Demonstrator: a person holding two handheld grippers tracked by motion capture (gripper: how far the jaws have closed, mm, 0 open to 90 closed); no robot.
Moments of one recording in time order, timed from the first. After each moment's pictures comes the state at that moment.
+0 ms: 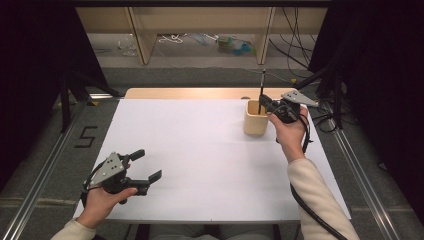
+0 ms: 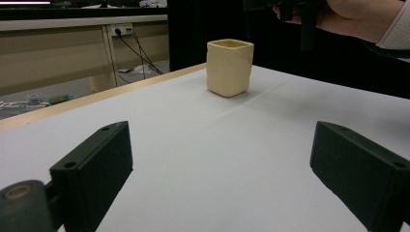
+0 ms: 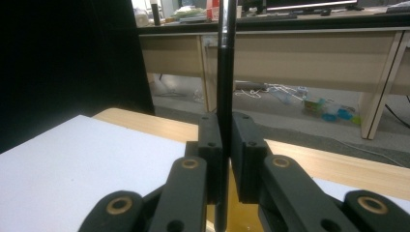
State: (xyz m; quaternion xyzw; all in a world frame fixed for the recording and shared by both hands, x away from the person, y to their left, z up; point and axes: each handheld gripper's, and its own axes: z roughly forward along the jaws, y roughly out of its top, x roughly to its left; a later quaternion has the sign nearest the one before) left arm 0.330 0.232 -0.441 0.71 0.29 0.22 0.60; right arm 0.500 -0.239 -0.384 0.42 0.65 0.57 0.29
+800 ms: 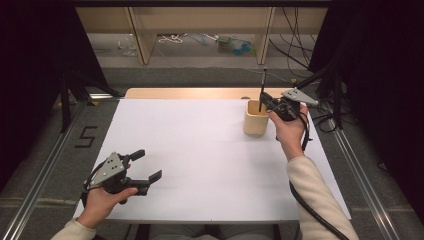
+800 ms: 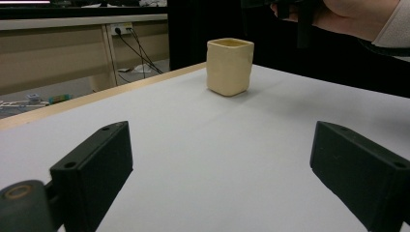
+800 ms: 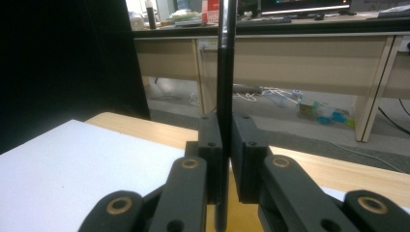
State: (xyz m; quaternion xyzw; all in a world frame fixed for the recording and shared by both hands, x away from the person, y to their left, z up) left arm 0.331 0.232 -0.441 0.71 0.29 0.22 0.60; right arm 0.505 -0.241 -0.382 0.42 0.65 0.56 0.29
